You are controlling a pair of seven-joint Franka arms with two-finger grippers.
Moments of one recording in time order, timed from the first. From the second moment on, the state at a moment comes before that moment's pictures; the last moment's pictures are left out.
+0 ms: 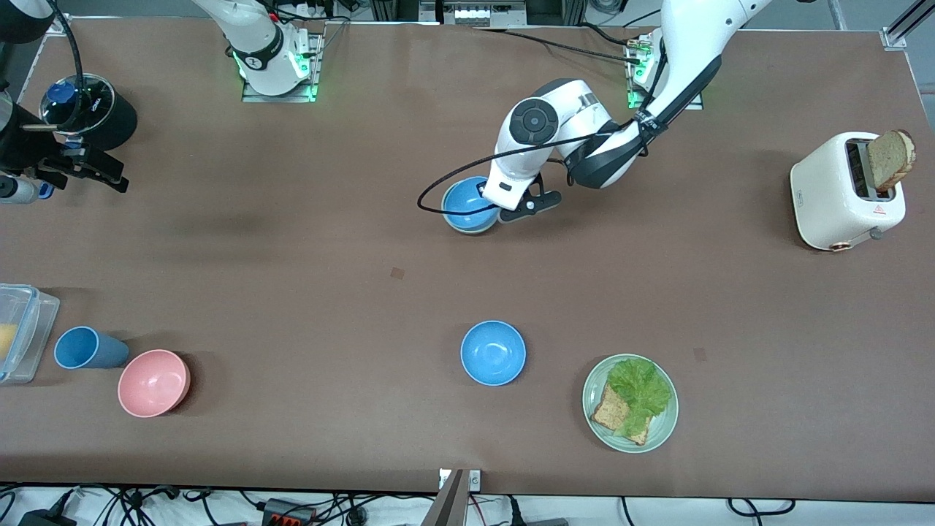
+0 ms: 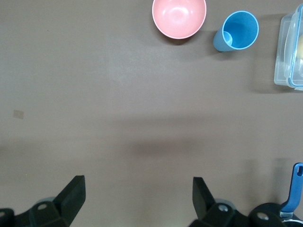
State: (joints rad) left arm 0.02 0.56 -0.86 -1.92 0.28 2.23 -1.36; right arm -0.01 -0.04 -0.03 -1.74 -0.02 1.69 -0.01
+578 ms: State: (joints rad) left arm 0.13 0.52 -0.91 -1.76 0.28 2.00 -1.28; right arm -0.01 -0.04 -0.03 -1.73 -0.02 1.70 -0.01
